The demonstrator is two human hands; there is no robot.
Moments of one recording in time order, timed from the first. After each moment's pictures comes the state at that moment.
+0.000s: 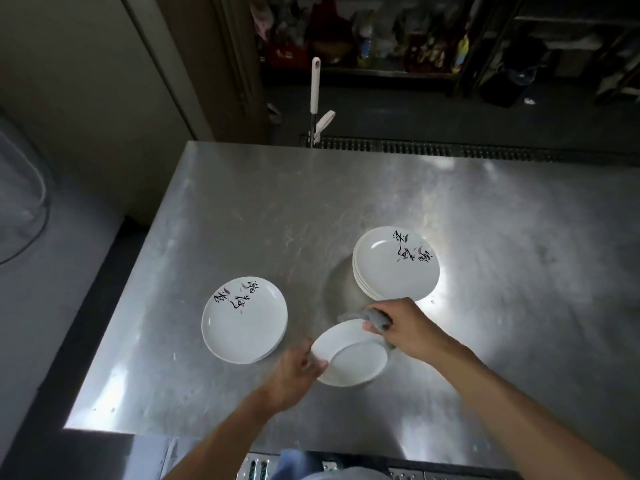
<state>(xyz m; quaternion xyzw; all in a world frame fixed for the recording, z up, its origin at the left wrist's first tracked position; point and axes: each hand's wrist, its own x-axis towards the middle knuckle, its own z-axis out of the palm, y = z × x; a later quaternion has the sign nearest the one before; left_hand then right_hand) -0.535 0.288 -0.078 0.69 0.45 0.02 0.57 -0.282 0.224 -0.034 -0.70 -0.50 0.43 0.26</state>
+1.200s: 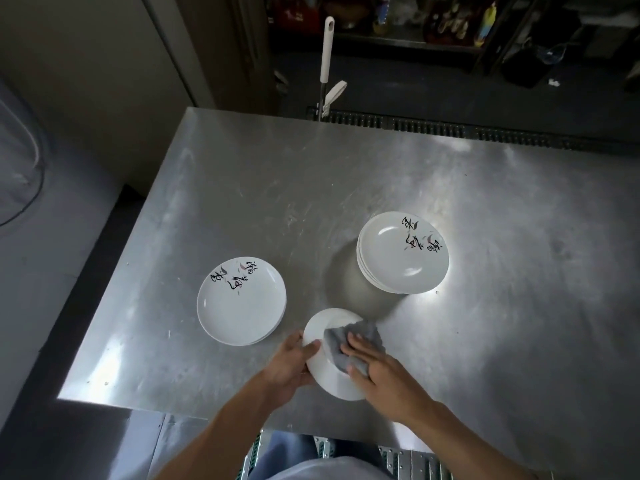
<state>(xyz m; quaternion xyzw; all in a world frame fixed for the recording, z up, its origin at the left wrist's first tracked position) -0.522 0.278 -0.105 0.30 0.54 0.06 0.78 -0.340 0.159 -0.113 -0.69 -0.58 0.40 0.15</state>
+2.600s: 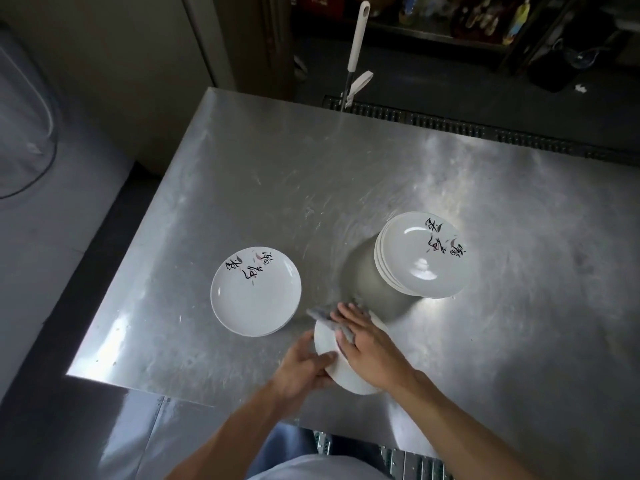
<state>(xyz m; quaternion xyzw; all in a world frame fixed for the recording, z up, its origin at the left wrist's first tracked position) -0.536 0.262 -0.114 0.29 0.50 0.11 0.81 -0.364 0.225 -0.108 -0.69 -0.62 0.35 0.14</state>
